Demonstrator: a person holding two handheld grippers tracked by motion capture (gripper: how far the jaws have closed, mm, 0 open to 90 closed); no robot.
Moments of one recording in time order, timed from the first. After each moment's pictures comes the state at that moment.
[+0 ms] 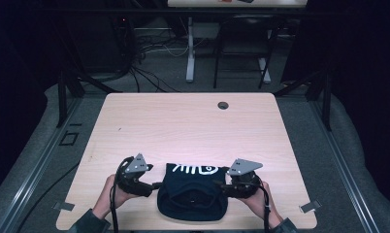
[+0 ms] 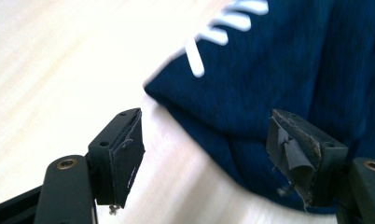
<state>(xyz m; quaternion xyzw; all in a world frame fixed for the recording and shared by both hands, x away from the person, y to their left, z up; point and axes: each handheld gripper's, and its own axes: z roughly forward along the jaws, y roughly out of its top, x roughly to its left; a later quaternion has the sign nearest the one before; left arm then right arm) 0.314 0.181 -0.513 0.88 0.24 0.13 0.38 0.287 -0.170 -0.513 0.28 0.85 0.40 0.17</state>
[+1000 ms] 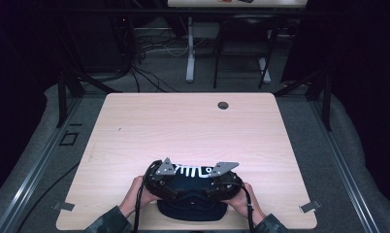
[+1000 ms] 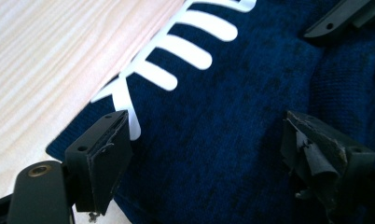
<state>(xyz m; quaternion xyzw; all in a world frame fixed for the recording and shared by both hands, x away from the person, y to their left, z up) 0.320 0.117 -0.554 0.91 0.22 0.08 0.35 0.298 -0.132 -0.548 0.28 0.89 0.35 0.11</state>
